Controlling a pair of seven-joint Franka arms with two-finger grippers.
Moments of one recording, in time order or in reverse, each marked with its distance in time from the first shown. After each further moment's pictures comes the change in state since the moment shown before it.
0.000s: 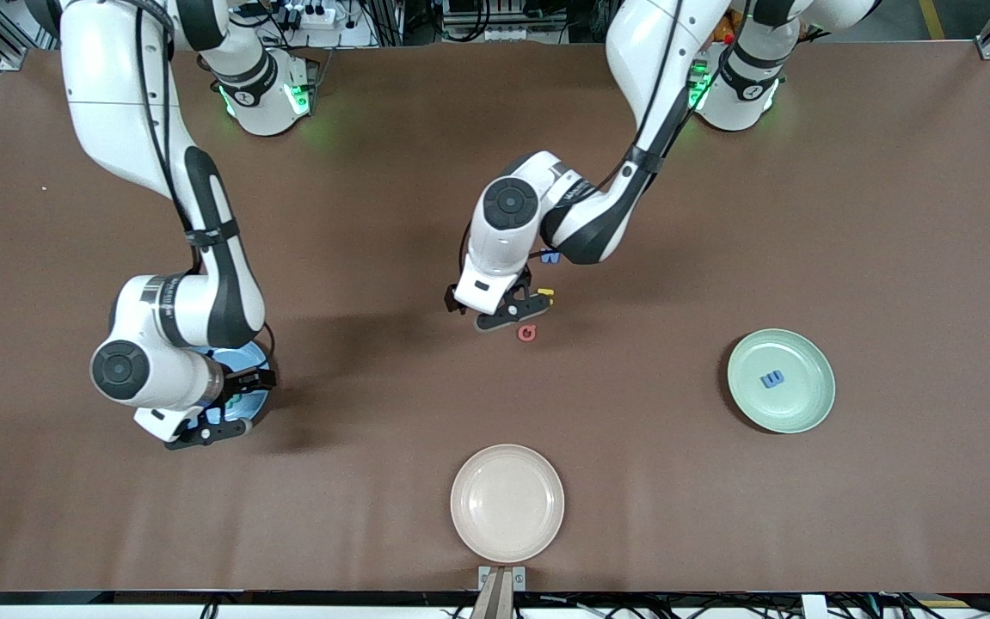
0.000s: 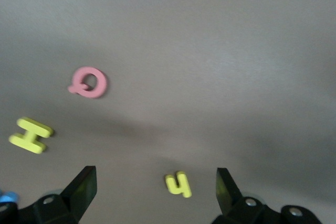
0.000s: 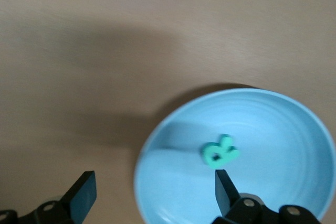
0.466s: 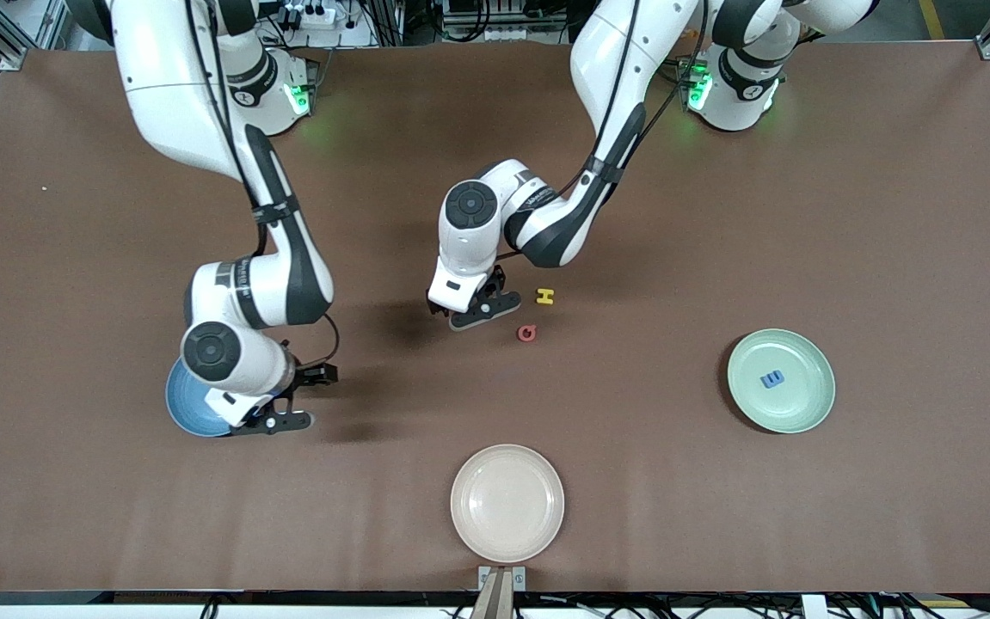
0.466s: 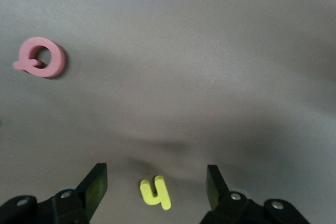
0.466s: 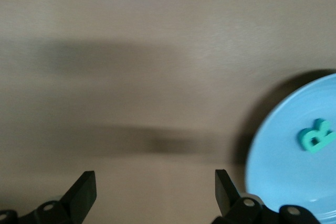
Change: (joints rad) left arm -0.071 0.142 0.041 0.131 0.000 0.000 -0.068; right arm 0.144 0.000 0.005 0.011 0.001 0.004 0.277
